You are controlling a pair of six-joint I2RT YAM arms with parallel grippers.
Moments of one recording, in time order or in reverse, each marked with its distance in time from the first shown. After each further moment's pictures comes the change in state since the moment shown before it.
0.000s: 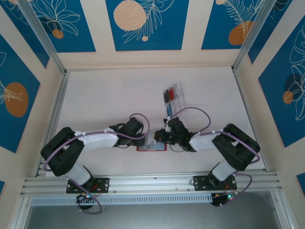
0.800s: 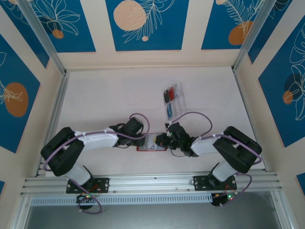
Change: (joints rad) left arm 0.000 0.000 0.000 0.000 0.000 0.000; right arm 0.048 -0.024 -0.079 0.050 0.047 0.075
